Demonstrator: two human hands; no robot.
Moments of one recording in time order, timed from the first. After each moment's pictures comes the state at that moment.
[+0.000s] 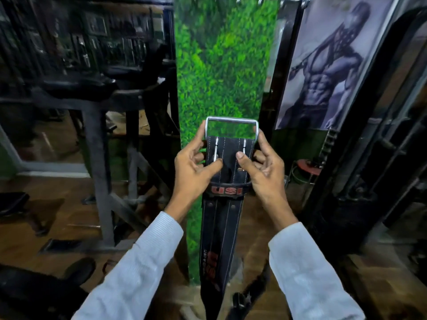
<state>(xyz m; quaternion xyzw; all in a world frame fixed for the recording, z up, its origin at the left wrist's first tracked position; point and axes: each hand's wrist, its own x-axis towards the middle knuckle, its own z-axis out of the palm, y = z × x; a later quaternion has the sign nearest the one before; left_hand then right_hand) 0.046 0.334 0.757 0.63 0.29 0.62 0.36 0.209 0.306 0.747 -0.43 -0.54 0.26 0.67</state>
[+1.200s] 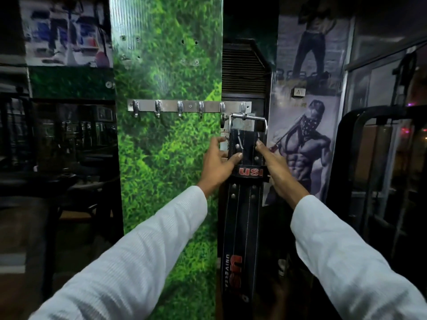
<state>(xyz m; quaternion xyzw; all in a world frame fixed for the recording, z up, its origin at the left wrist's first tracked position) 0.279 0.555 0.948 0.70 0.27 0.60 0.29 0.451 0.523 0.949 -0.45 -0.52 0.28 0.67</state>
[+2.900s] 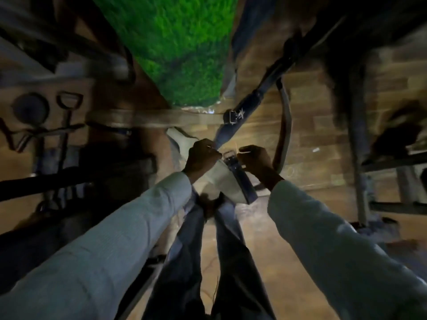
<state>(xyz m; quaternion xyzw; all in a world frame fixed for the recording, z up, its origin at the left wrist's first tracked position) 0.124 0.339 0.182 0.51 0.64 0.02 0.57 0.305 0.273 0.166 -0.80 -0.23 0.53 0.17</state>
